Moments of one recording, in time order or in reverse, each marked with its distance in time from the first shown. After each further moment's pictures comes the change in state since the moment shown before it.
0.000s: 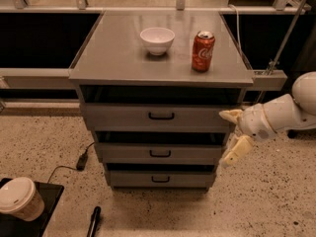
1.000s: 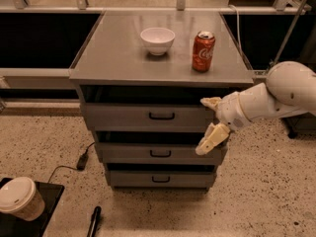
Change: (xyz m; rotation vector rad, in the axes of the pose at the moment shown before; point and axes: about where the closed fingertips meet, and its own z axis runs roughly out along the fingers) arm -0.071 -0.018 0.035 0.051 -0.036 -0.076
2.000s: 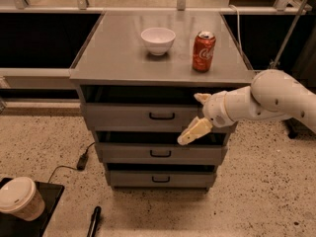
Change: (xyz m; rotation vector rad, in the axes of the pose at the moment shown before) arm -0.022 -0.029 0.030 0.138 -0.072 0.106
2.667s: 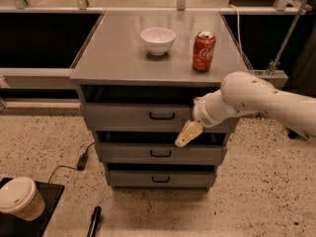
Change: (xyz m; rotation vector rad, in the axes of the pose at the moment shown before) arm 0.040 -0.028 0.038 0.102 0.265 -0.042
